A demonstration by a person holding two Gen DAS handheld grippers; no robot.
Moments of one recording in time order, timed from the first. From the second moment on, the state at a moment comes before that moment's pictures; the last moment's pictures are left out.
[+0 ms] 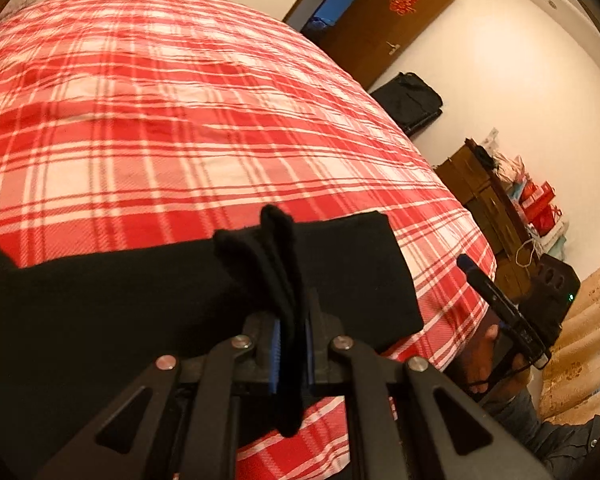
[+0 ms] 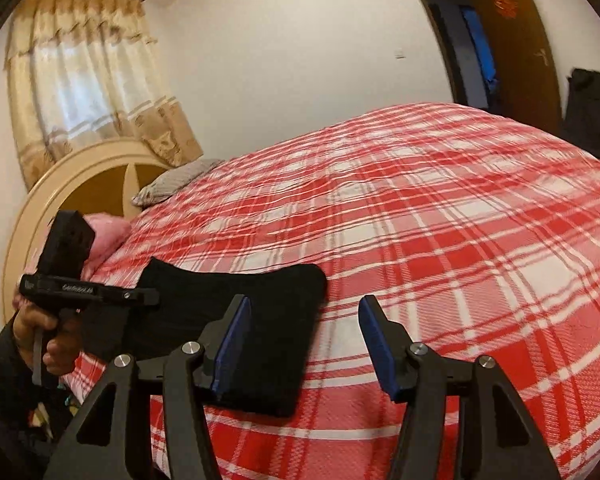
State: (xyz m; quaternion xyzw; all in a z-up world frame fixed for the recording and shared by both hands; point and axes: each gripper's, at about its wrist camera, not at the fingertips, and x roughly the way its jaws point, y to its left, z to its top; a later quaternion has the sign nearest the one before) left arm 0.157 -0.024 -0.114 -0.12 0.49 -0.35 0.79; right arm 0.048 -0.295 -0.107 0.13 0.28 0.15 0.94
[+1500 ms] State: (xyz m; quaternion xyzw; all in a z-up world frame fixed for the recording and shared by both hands) left arm 0.162 0.044 -0.138 -0.13 0.46 -0.23 0.85; right arm 0.110 -0.232 -0.126 0.05 0.41 0.22 0.88
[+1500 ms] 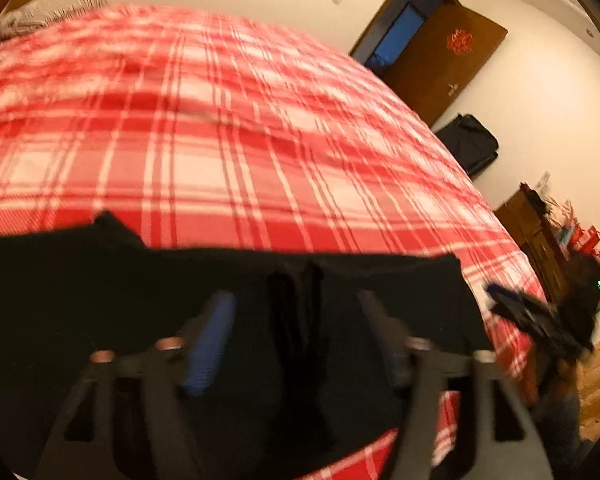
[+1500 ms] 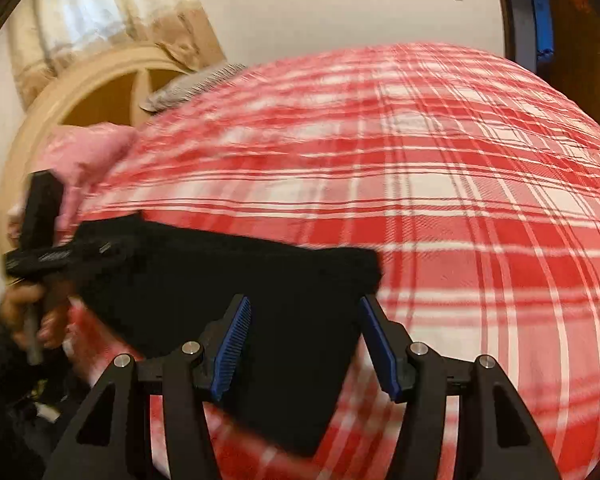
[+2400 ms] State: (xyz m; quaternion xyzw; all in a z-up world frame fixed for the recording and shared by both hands) left arm 0.146 0.112 -0.150 -0.17 0.46 -0.16 0.86; right arm 0.090 -0.036 -0.168 -0.08 0.45 0.40 0.80
